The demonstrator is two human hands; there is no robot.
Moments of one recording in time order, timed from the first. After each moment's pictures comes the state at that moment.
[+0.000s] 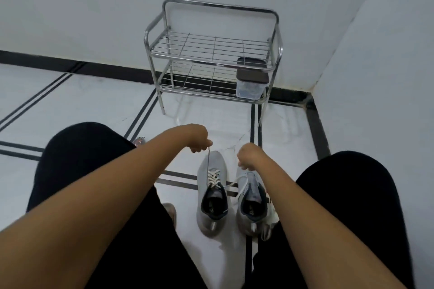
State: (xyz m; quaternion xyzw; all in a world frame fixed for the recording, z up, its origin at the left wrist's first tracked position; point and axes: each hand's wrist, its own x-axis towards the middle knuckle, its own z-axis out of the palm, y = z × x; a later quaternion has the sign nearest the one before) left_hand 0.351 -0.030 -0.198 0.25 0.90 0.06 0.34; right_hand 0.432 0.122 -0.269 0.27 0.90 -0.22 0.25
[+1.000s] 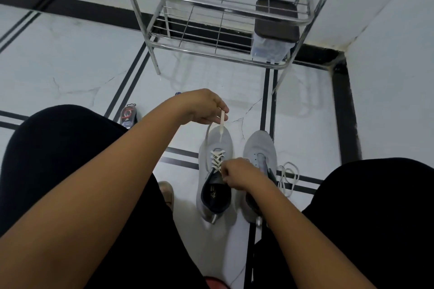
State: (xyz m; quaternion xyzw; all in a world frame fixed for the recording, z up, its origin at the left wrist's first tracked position) left_hand 0.279 -0.001 -0.241 0.11 0.80 0.37 0.46; right_hand 0.427 0.094 -0.347 0.06 0.92 -0.18 0.35
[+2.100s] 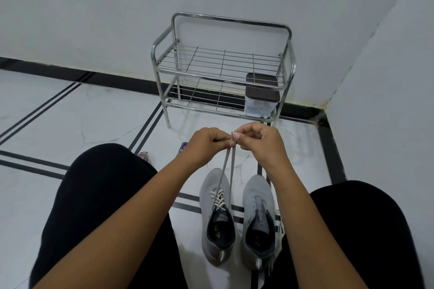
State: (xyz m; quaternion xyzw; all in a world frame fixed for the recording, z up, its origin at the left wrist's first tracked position) left_hand 0.342 -0.019 -0.197 0.29 0.81 0.48 0.15; right_hand 0.419 0.120 -0.181 0.15 0.79 -0.58 -0.14
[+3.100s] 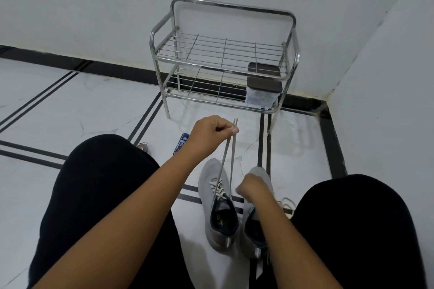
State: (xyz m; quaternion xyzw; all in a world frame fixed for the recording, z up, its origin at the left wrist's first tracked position) left_hand 0.339 -0.009 -0.203 0.25 0.83 0.50 0.10; right_hand 0.423 0.115 -0.311 0.34 0.87 -0.23 0.28
